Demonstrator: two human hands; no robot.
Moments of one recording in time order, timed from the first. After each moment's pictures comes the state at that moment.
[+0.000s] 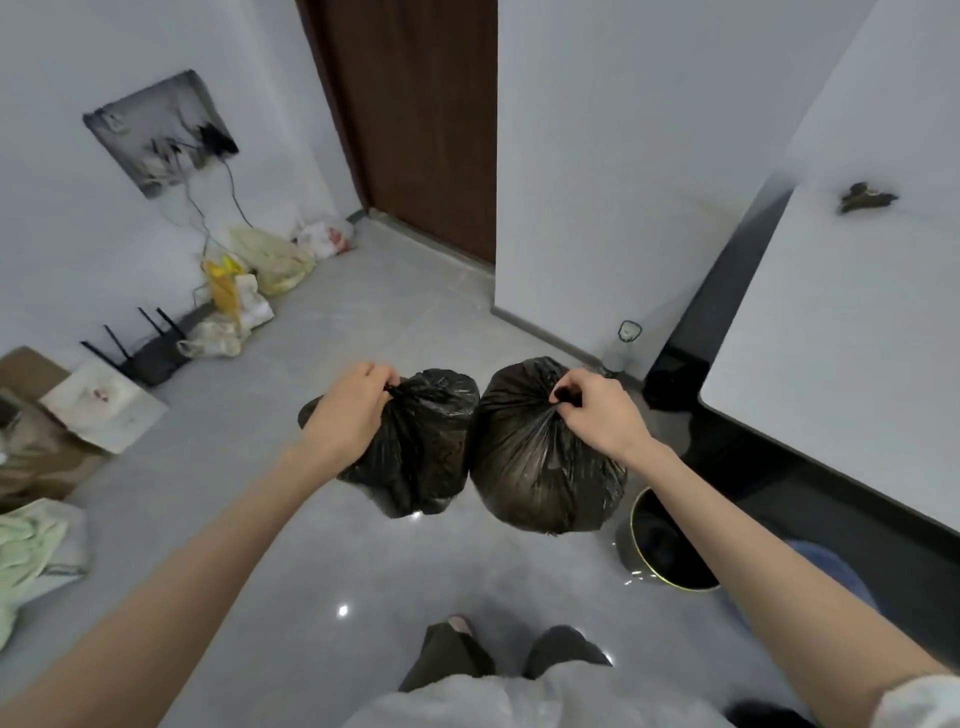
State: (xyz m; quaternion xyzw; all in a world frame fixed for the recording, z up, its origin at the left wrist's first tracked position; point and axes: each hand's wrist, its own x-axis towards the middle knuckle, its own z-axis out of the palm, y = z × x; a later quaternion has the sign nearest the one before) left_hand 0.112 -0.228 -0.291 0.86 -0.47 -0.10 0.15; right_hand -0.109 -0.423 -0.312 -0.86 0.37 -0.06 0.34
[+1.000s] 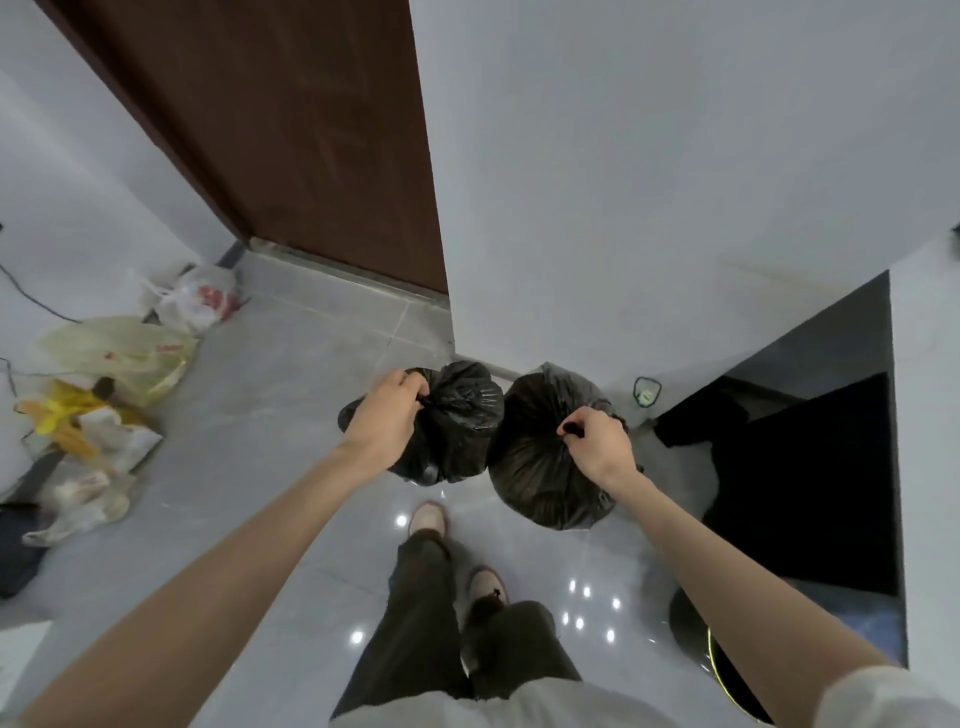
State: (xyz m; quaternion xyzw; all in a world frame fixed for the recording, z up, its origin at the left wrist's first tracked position) left_hand 0.441 -0.653 -0.406 0.79 -0.56 -0.22 0.09; right_hand 0.193 -0.744 -0.441 -0.70 0.60 0.01 0.38
